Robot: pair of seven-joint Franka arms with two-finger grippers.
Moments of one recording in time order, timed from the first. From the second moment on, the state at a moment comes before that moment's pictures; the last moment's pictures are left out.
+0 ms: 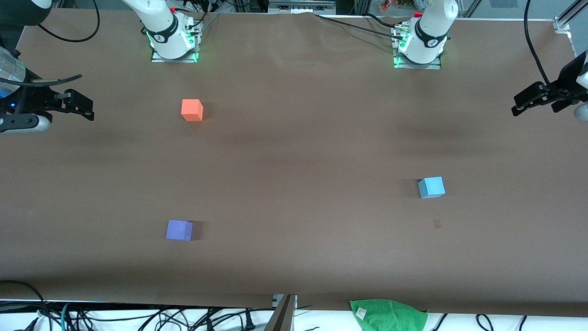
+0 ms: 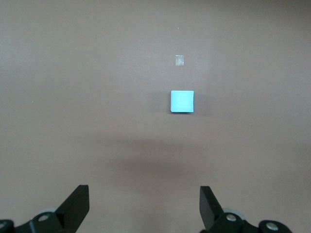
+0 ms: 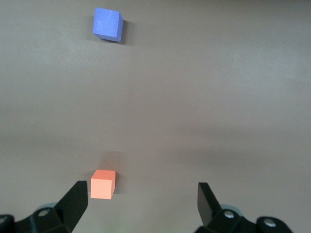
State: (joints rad) left arm 0.12 -0.06 -0.07 -1.68 0.01 1.60 -0.08; right arm 0.06 0.06 0.00 -1.56 -0.05 1.57 -0.05
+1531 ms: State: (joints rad) left arm 0.10 0.00 -0.07 -1.65 0.00 1.61 -0.08; right arm 0.06 0.06 0.00 -1.56 -0.03 1.57 -0.05
